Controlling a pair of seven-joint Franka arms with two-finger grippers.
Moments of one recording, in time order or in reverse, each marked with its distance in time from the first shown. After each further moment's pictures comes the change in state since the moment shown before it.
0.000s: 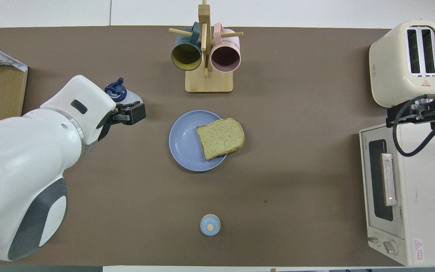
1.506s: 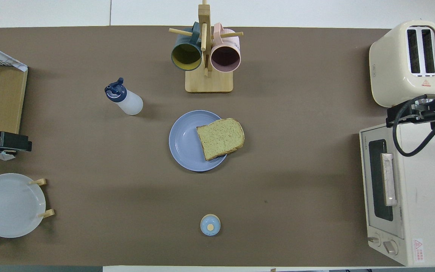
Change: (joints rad) left arm 0.387 -0.007 0.022 0.130 -0.096 -0.597 0.470; right arm 0.000 0.000 0.000 0.000 0.000 0.000 0.000
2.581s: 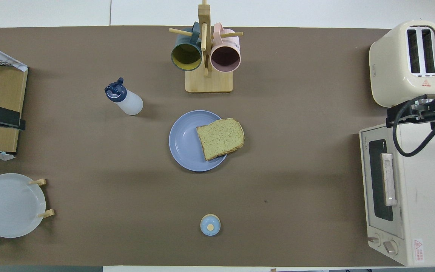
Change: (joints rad) left arm -0.185 0.168 0.201 0.192 -0.011 -0.047 -0.025; right arm 0.000 0.000 0.000 0.000 0.000 0.000 0.000
